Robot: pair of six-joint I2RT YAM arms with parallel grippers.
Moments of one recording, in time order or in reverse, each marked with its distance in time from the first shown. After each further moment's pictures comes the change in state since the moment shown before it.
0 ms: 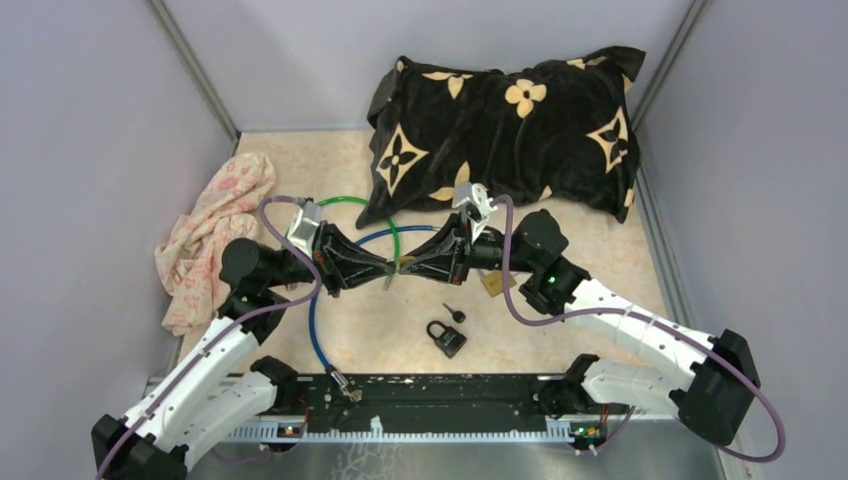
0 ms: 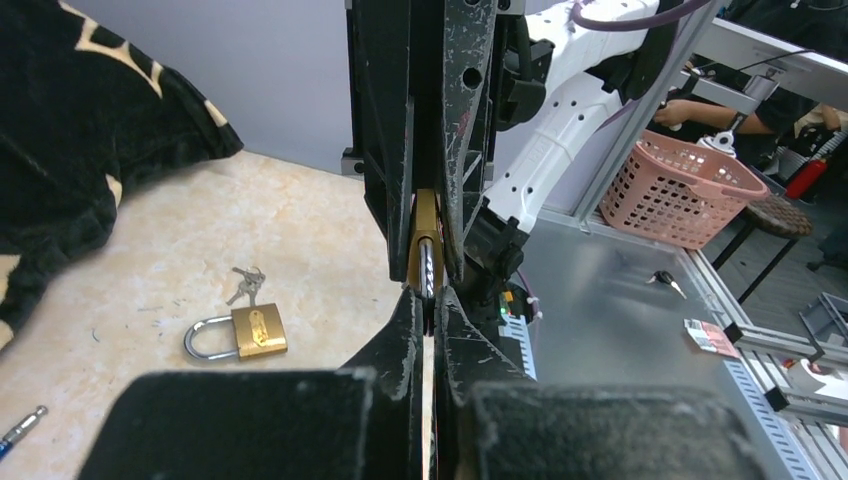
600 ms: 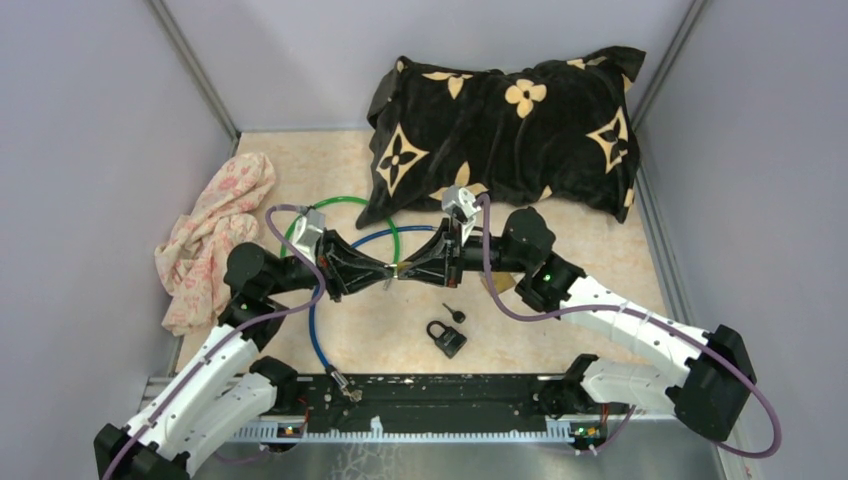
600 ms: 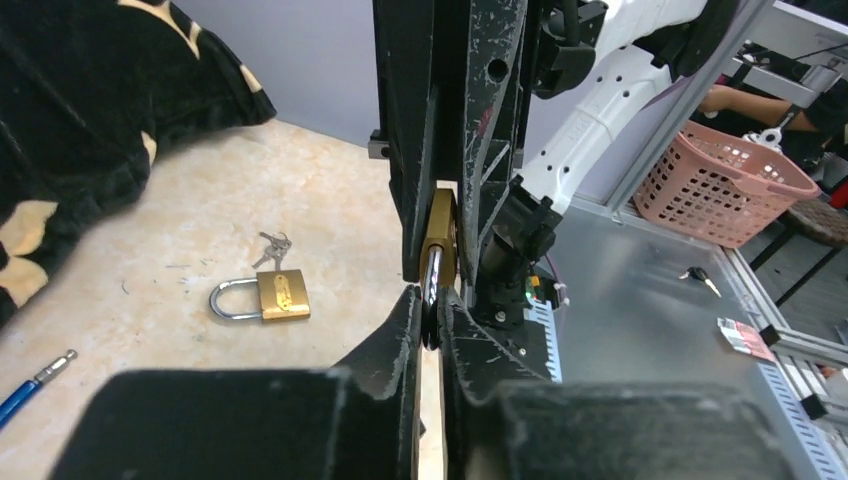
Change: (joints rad) left arm 0.022 -0.051 -0.061 -0.061 -0.044 0.073; right arm -0.006 0.015 0.015 -0.117 0.007 -0.044
